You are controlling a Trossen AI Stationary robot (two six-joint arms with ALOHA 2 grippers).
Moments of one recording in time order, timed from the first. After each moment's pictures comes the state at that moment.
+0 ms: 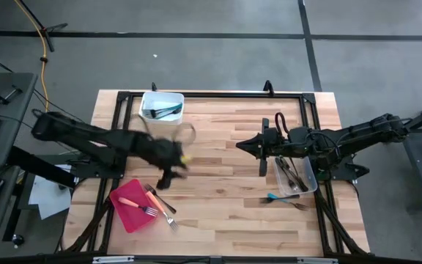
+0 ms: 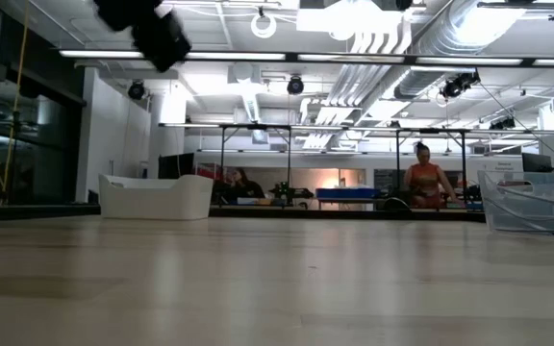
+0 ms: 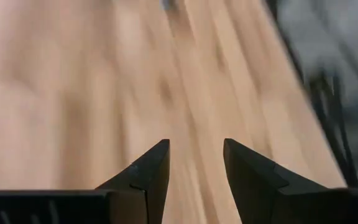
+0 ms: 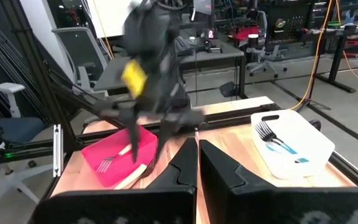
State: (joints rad) left arm -0.18 1.22 0.90 -0.45 0.11 -0.11; right arm 0.22 1.08 0.88 0.09 0.32 0.13
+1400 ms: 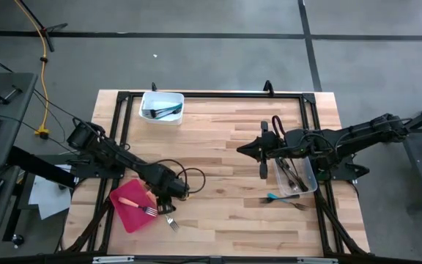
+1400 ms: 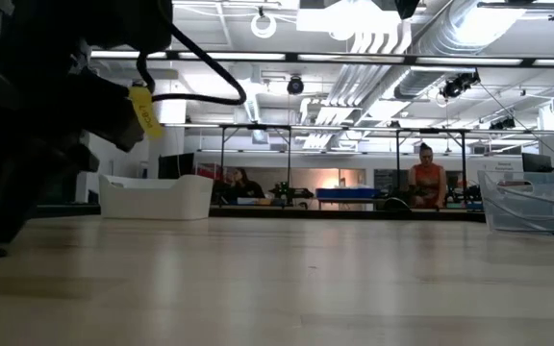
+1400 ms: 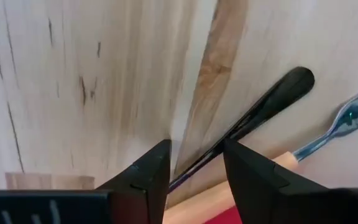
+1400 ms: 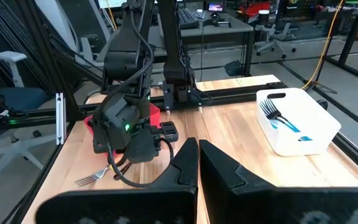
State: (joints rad) left arm -0.39 1.72 0.94 -0.75 0.16 -0.59; right arm 0.22 1.08 0.88 -0.02 0.28 0.13
